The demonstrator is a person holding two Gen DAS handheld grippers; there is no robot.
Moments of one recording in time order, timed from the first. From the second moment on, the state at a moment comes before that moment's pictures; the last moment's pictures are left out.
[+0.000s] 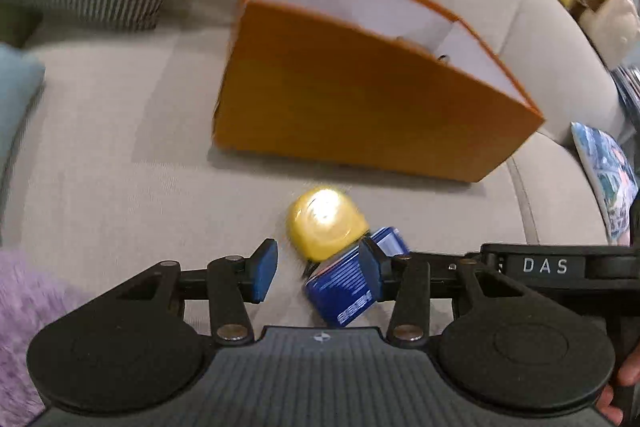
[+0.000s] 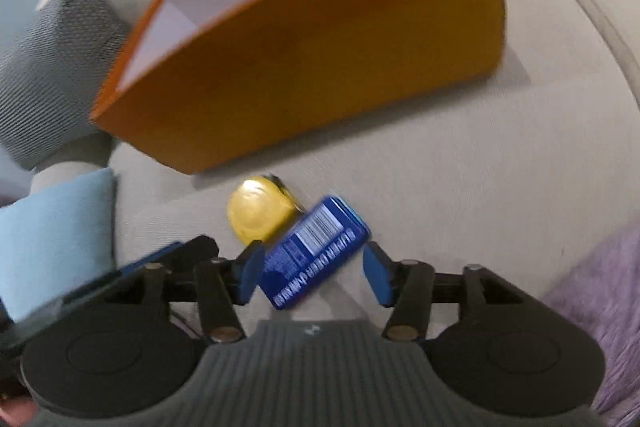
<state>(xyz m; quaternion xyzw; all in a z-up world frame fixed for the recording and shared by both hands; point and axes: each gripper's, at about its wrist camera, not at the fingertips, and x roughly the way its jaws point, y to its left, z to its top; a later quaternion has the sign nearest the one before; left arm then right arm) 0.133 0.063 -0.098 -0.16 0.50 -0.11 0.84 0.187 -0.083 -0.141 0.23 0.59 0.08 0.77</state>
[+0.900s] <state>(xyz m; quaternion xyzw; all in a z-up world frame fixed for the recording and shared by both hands) 0.140 0.089 -0.130 -0.23 0.53 -0.08 0.81 0.180 -0.059 -0.165 0.25 0.59 0.03 0.77</state>
